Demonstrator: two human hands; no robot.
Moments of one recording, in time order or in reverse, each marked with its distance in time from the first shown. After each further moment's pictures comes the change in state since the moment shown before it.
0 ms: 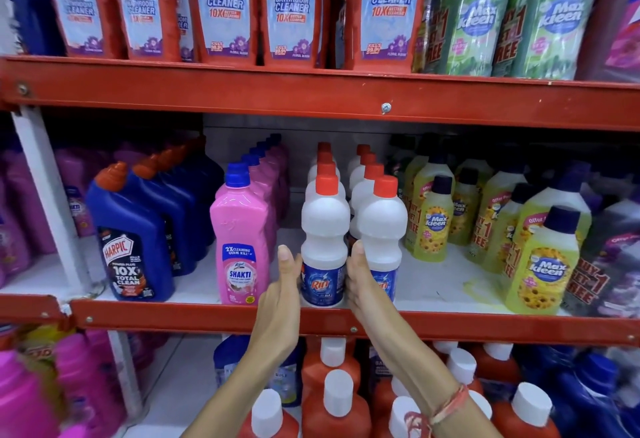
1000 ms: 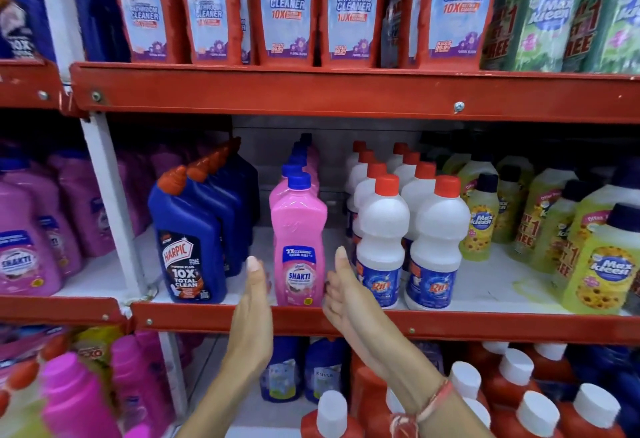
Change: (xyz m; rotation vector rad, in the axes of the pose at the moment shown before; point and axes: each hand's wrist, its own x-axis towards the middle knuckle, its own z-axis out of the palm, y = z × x) left_hand 0.011 -0.033 -0.108 0.009 0.205 -0.004; right_hand -0.092 -0.068 0.108 0.018 -0.188 0.202
